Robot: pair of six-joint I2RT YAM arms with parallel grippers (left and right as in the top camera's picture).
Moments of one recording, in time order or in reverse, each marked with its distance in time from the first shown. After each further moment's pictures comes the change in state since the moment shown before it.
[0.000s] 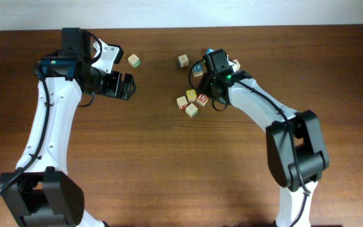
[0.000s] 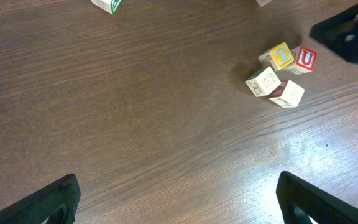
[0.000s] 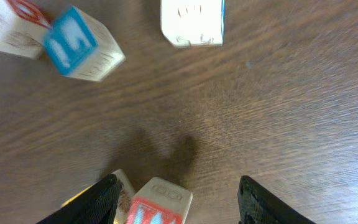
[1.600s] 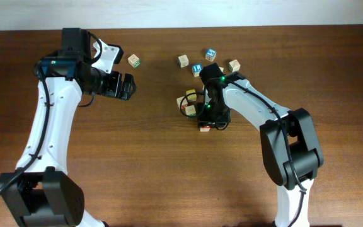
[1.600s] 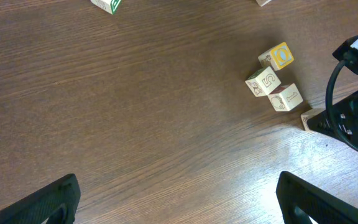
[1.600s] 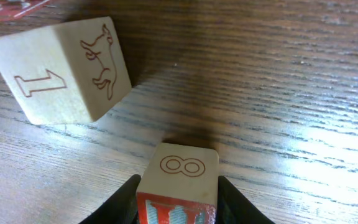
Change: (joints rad) left arm 0.000 0.000 0.000 0.000 0.000 0.000; right arm 0.028 0.024 0.017 -0.423 -0.323 -0.400
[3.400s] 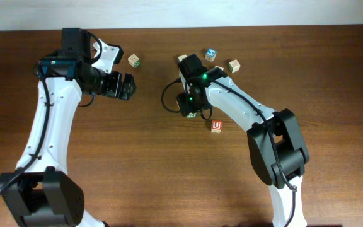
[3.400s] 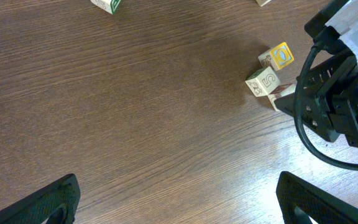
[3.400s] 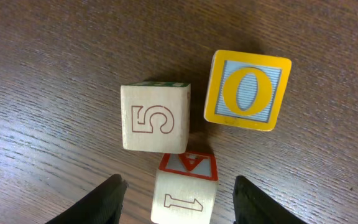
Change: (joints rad) left arm 0.000 0.000 0.000 0.000 0.000 0.000; right arm 0.100 0.064 0.167 0.122 0.160 -0.193
